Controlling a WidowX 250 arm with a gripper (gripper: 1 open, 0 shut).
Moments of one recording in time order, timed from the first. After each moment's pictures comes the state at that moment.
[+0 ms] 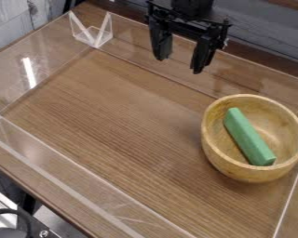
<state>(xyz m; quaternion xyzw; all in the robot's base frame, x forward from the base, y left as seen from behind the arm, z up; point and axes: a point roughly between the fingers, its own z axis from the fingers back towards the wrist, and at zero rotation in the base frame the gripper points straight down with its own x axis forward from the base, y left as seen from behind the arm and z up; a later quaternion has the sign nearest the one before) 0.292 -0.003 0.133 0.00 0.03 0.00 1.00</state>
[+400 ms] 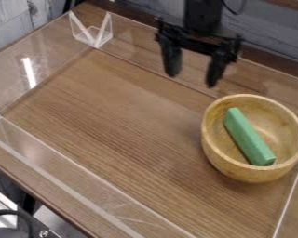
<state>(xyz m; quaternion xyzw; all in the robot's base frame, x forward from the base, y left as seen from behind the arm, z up) 0.292 -0.044 0.112 -0.02 0.05 0.02 1.00</state>
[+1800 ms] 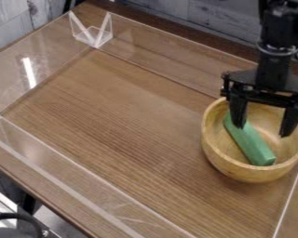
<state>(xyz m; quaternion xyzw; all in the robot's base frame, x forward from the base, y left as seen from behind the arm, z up) 0.296 -0.122 0.076 -0.05 0.01 0.08 1.00</state>
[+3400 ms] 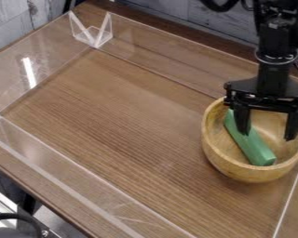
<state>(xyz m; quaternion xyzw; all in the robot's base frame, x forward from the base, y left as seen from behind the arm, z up) 0.307 -0.115 0.068 -0.08 0.00 0.12 0.99</state>
